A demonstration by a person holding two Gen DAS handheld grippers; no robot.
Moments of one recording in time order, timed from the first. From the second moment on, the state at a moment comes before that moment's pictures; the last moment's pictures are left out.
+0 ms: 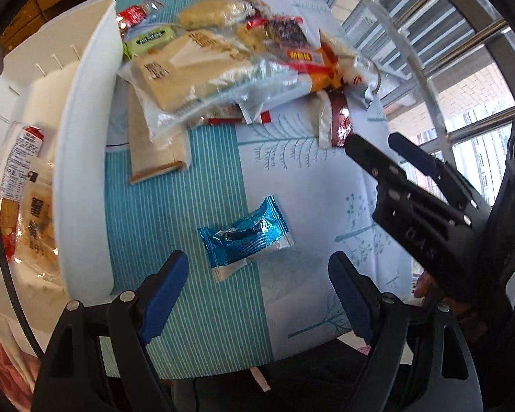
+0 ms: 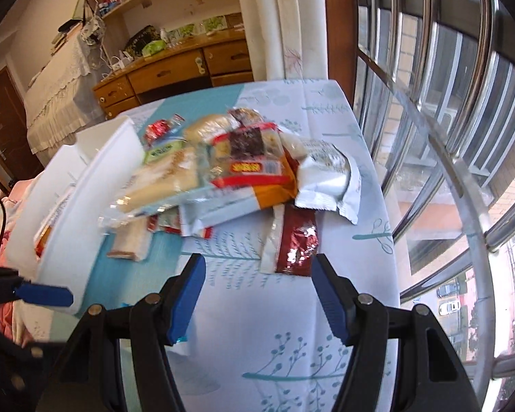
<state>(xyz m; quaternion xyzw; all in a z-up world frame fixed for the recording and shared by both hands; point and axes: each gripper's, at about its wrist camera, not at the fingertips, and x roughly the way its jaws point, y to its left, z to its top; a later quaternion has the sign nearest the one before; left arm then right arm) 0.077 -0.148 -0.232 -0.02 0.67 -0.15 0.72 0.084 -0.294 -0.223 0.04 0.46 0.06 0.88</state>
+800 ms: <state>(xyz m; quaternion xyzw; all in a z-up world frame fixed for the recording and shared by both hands) 0.081 -0.175 -0.310 0.06 0.70 -0.13 0.70 0.139 -0.301 -0.281 0.02 0.47 0.03 0.88</state>
